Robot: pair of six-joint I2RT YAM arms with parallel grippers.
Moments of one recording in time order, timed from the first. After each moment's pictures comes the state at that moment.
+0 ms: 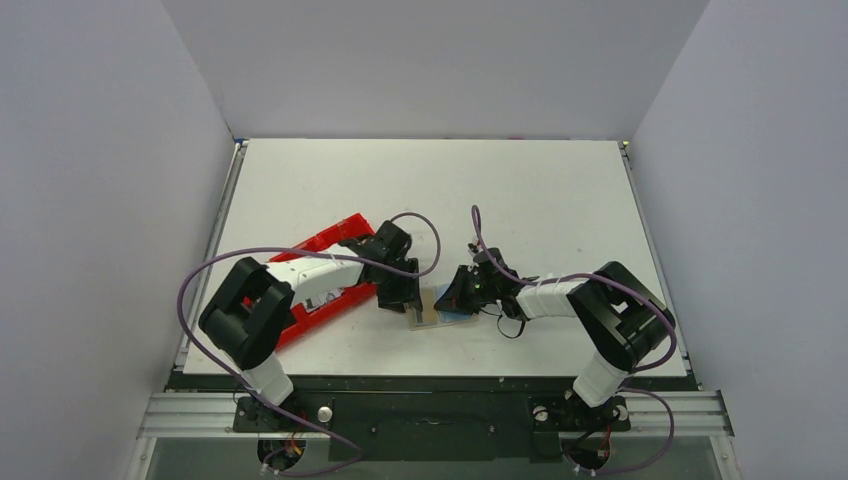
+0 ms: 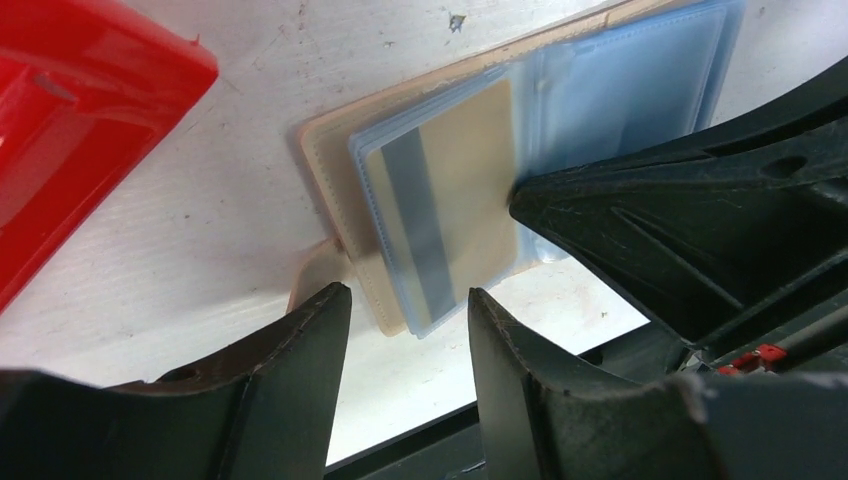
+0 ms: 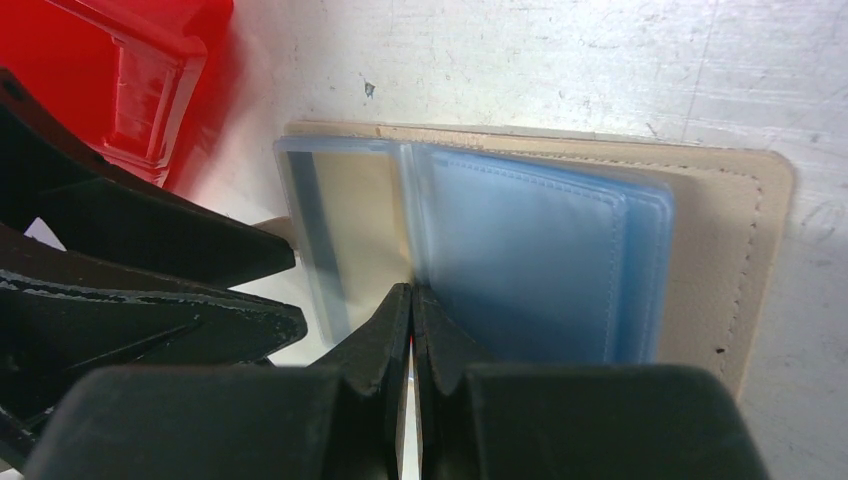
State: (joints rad) left arm -0.69 1.69 1.01 -0.49 0.21 -0.72; right arm 0.64 1.67 0.60 0.28 -0.34 0.93
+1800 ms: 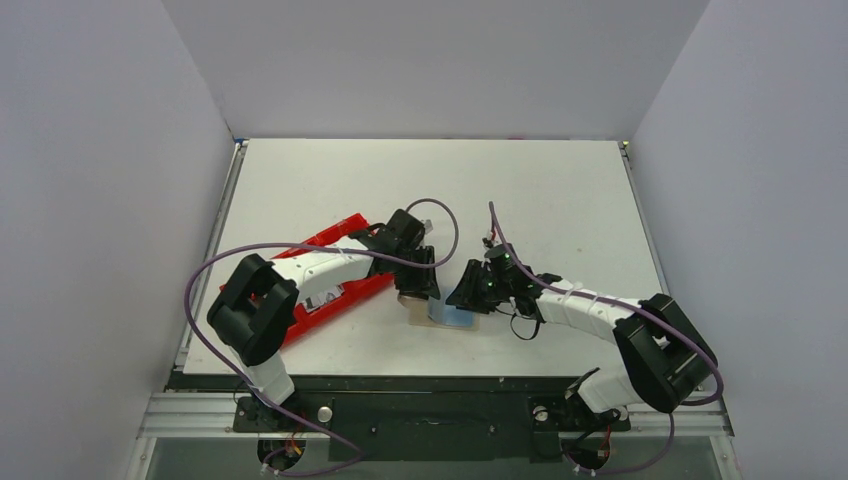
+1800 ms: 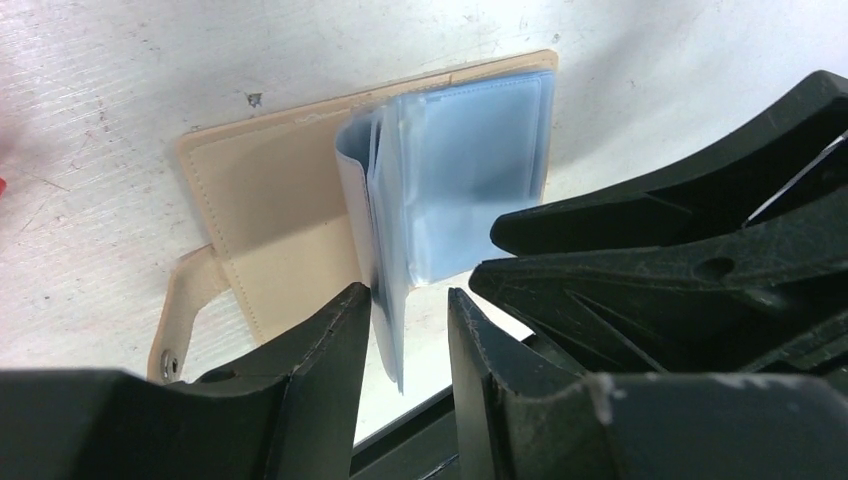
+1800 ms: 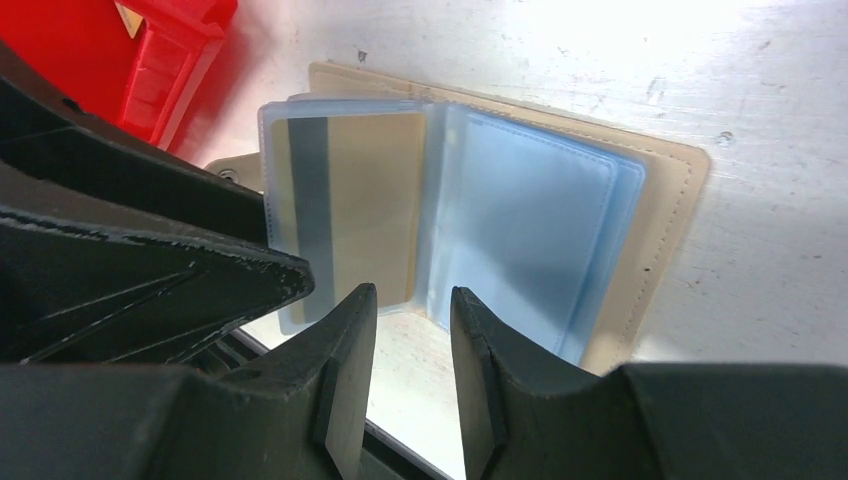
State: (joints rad) left arm -0.73 1.73 1.13 -0.44 0.28 -0.72; right arm 0.62 1.41 0.62 -0.03 -0.25 0.88
